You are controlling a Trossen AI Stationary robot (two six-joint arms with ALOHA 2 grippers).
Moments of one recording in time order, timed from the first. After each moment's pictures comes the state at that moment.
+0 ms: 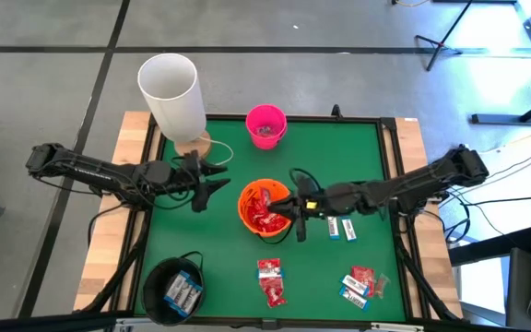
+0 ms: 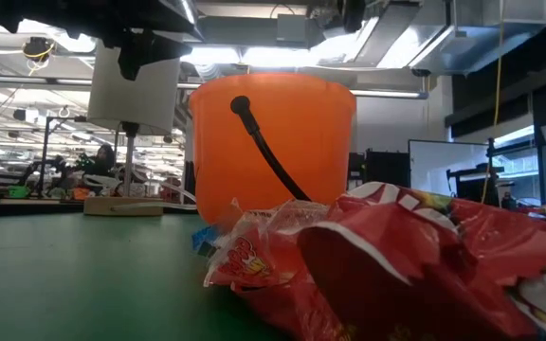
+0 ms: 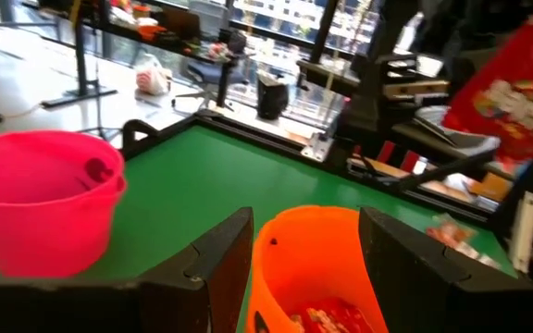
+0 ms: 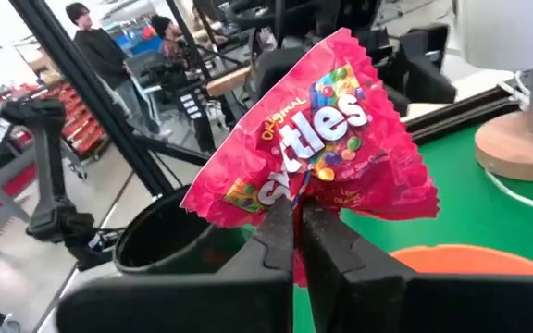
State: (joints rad) left arm -0.11 0.82 0.44 0.26 -0.39 -0.31; right arm 0.28 1.44 0.99 0.34 0.23 0.44
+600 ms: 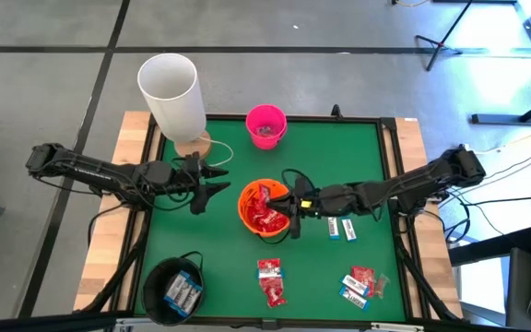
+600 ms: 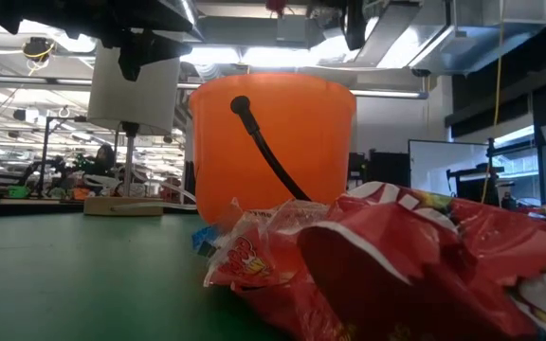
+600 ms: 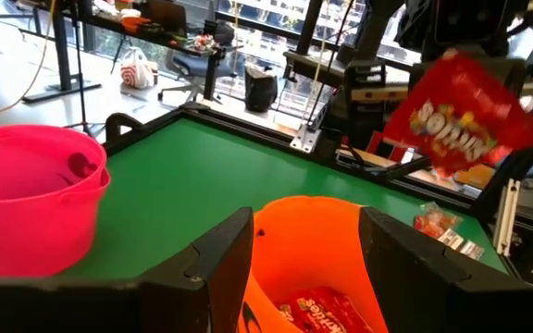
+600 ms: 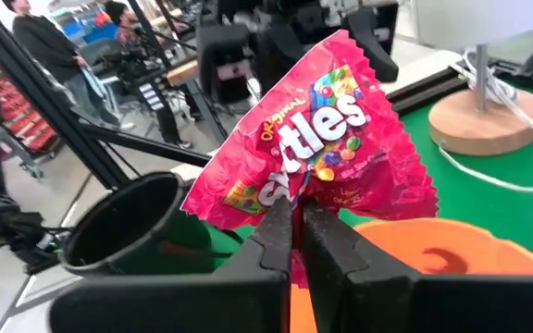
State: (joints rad) left arm -0.11 0.82 0.44 0.25 -0.36 -0.31; right arm 0.27 1.48 0.99 0.29 0.31 0.46
